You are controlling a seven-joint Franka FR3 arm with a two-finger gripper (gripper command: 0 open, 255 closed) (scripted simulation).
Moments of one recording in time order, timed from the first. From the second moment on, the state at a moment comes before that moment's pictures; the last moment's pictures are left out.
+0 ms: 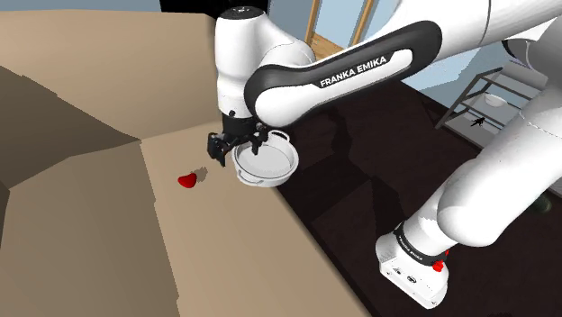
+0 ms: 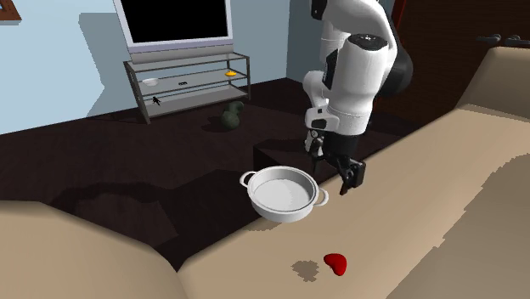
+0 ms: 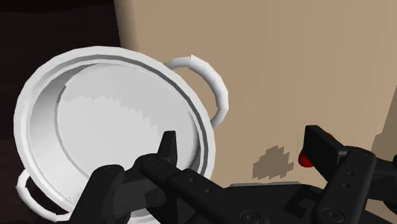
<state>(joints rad) 0.12 0.05 0.55 -2.10 -0.08 2.15 0.82</state>
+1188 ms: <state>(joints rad) 0.30 0.53 0.50 -1.73 -0.36 2.22 1.07</state>
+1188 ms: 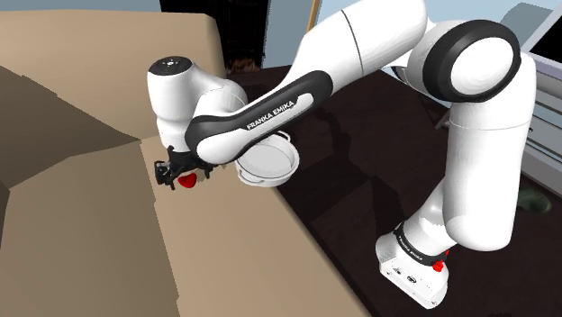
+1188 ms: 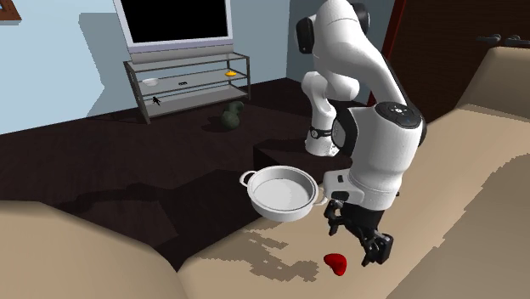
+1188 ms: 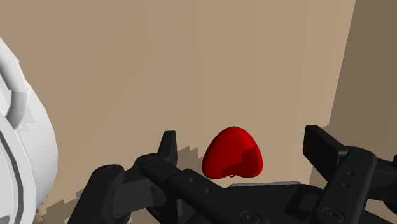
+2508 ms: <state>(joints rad) 0.31 0.55 0.49 -1.68 -0.39 2.20 1.04</state>
